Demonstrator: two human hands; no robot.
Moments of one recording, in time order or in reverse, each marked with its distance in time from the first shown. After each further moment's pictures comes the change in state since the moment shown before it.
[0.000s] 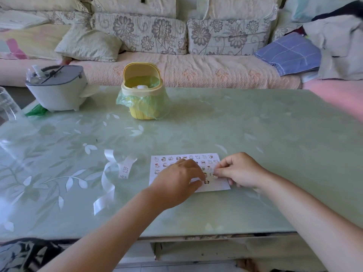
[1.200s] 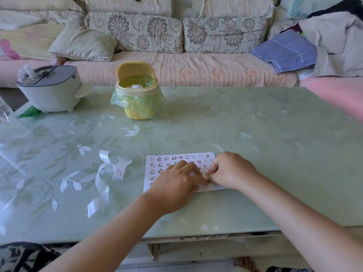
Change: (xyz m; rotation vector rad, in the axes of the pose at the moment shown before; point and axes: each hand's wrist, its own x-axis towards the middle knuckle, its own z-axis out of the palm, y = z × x) left_hand -0.003 0.002 0.015 0.202 0.055 0.117; right_hand 0.001 -0.015 0.013 -0.621 0.104 0.000
